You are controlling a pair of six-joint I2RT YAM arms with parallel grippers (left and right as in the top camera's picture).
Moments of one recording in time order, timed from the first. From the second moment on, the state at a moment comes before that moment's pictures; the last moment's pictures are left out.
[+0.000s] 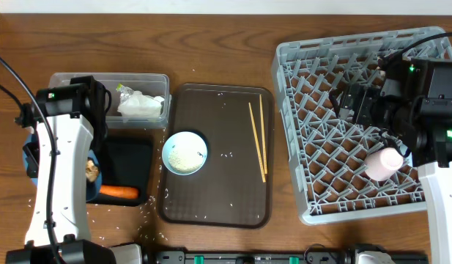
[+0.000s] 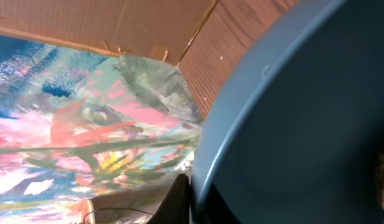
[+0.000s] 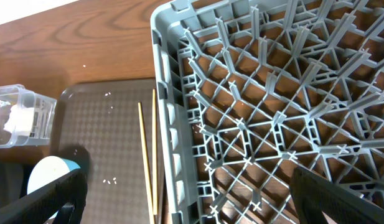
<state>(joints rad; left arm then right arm) 0.14 1.47 1.37 -1.69 -0.95 -0.70 -0.02 1.25 1.36 -0.98 -0.26 0.22</state>
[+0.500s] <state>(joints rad) 0.13 1.49 1.37 -1.59 -1.01 -0.62 -0.02 1.25 1.36 -0.98 -0.26 0.22</state>
